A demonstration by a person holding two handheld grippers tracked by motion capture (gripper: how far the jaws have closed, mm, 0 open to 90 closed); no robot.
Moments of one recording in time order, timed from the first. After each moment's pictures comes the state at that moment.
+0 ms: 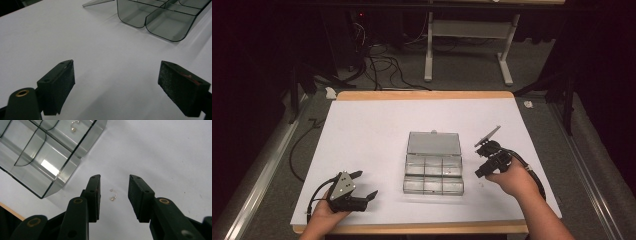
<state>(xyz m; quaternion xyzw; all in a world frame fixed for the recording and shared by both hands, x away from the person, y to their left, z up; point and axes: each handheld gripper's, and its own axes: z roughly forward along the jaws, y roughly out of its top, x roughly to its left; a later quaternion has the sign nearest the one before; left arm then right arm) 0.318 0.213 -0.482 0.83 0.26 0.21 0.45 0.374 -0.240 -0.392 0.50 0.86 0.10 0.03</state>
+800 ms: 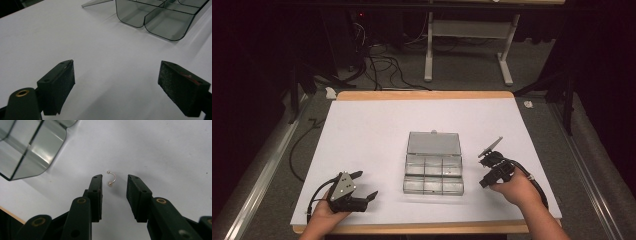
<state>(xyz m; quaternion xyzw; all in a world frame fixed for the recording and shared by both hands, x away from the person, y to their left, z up) 0.319 0.212 -0.482 0.83 0.26 0.20 0.44 0.362 -0.253 -0.424 0.50 0.86 0.08 0.01</state>
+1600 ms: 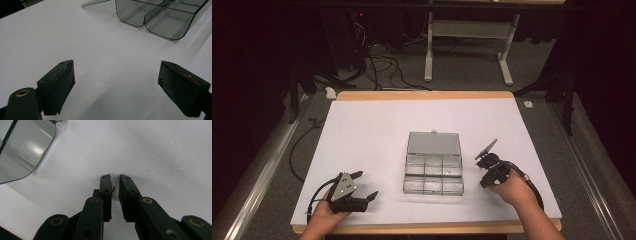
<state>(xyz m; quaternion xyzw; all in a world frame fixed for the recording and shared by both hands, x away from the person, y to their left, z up) 0.317 0.212 -0.482 0.83 0.25 0.21 0.44 0.366 -0.248 -0.438 0.50 0.86 0.06 0.02</state>
